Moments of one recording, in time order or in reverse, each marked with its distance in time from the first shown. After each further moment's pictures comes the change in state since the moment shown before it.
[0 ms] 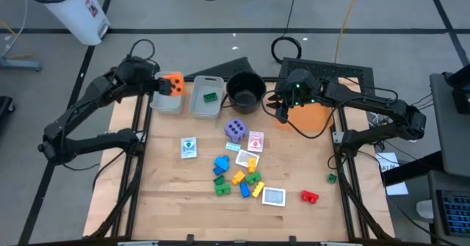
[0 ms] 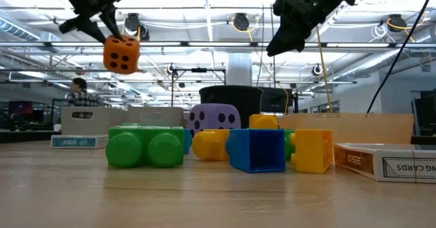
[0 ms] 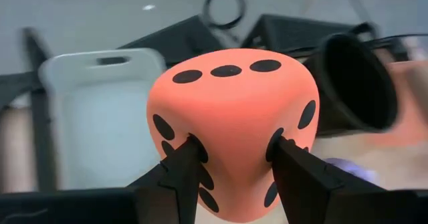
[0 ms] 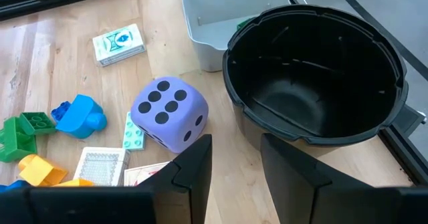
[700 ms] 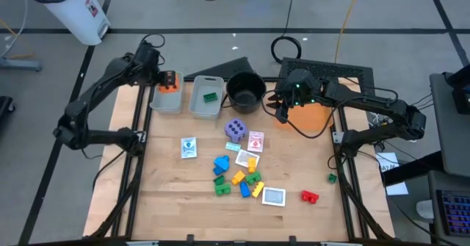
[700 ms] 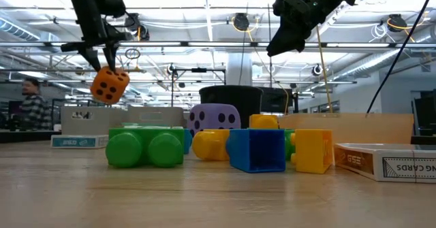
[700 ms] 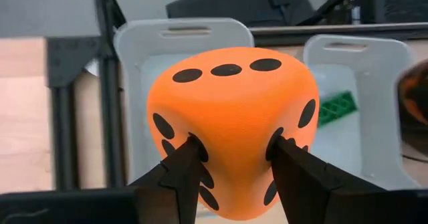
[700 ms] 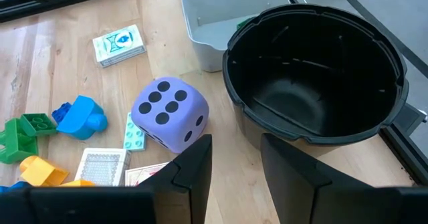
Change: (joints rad) left arm 0.250 0.294 0.052 -0.059 0.016 0.109; right arm 0.000 0.000 0.000 0.000 0.000 0.008
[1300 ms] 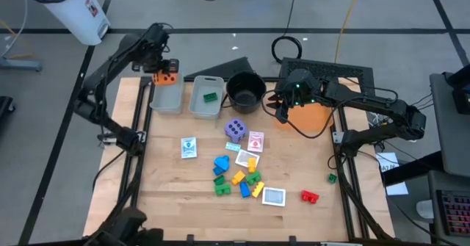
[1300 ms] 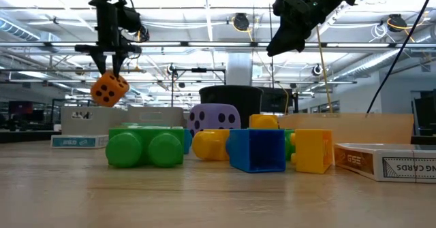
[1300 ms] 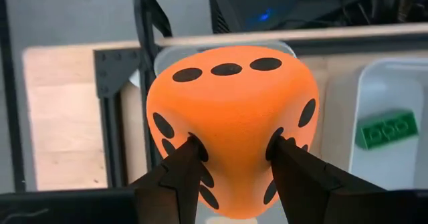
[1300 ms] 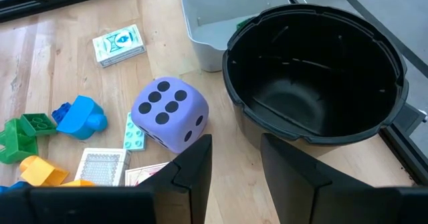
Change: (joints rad) left arm 0.061 0.341 0.341 -0.255 -0.075 0.036; right arm 0.000 0.000 0.000 0.000 0.000 0.000
